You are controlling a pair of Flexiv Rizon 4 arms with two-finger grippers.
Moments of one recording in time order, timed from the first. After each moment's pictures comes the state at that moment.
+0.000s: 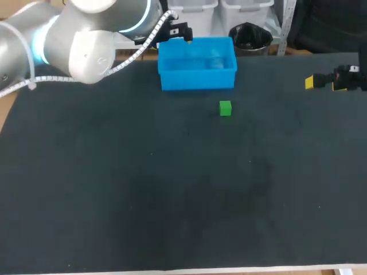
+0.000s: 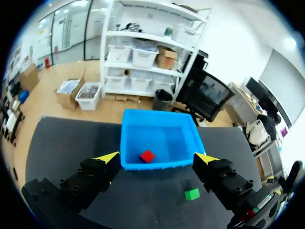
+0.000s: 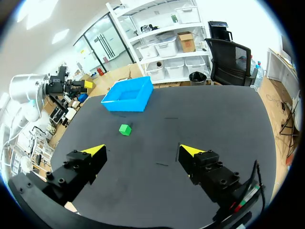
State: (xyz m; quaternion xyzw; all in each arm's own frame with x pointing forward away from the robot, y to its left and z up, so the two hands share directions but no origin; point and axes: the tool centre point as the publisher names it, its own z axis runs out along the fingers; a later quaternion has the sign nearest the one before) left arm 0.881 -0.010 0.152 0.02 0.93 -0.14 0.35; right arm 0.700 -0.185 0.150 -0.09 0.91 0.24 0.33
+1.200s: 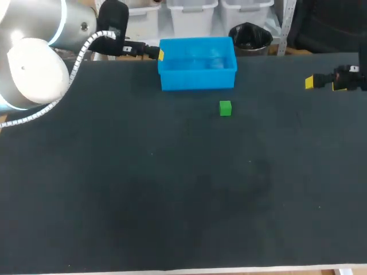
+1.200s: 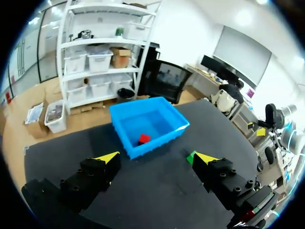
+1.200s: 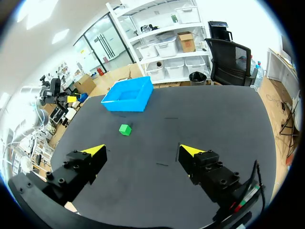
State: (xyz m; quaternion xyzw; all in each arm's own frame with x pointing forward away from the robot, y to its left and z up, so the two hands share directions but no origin) left arm 0.833 0.047 0.147 0.24 0.88 -0.24 0.34; right arm 0.700 -0.185 0.150 -0.09 0.91 0.24 0.33
